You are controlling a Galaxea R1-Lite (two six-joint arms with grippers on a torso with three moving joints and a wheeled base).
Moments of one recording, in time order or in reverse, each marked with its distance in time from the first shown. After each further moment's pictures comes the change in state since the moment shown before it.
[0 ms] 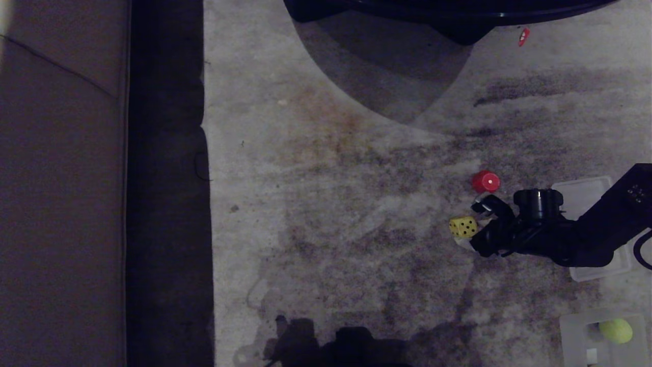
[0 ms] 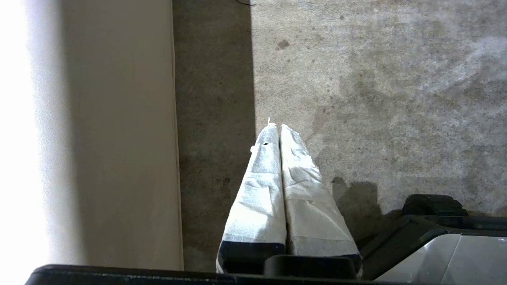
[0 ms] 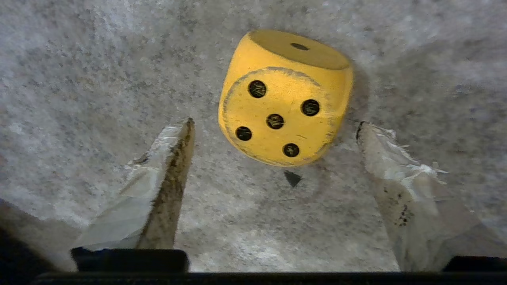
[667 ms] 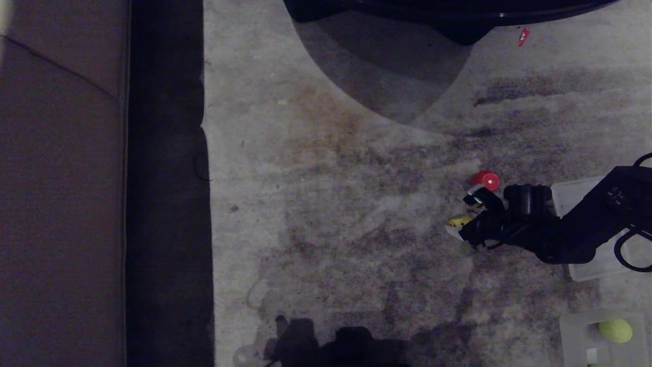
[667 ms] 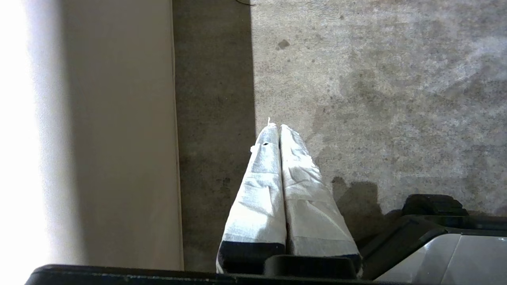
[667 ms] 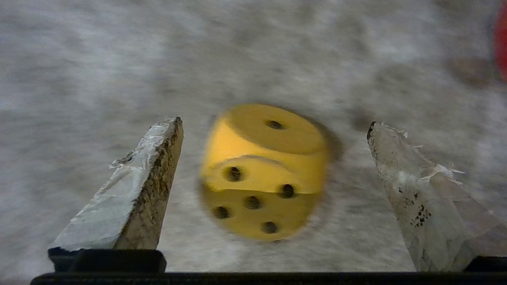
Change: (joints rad) left arm 0.000 0.000 0.000 0.000 0.000 0.000; right arm 0.024 0.063 -0.077 -0.105 -0.064 0.023
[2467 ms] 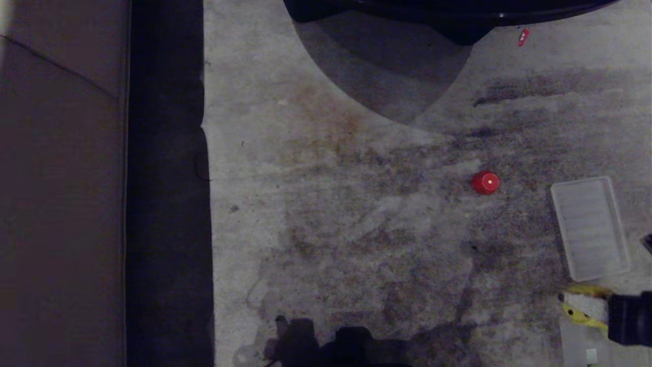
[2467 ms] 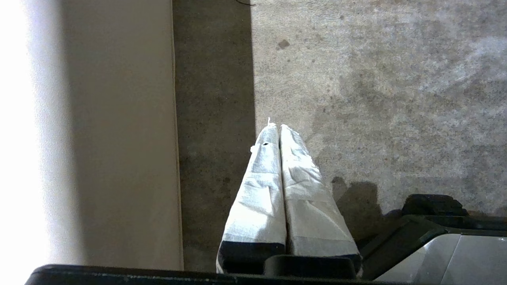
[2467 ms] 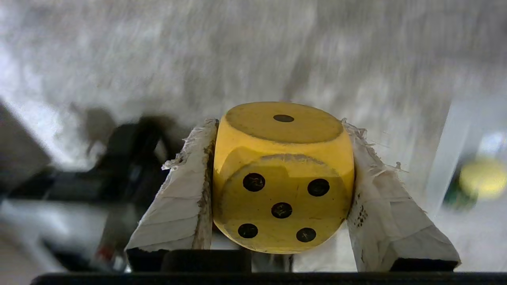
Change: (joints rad) left arm 0.000 0.000 0.000 0.000 0.000 0.000; right arm -0.027 -1.273 0.778 0.588 -0.053 0.595
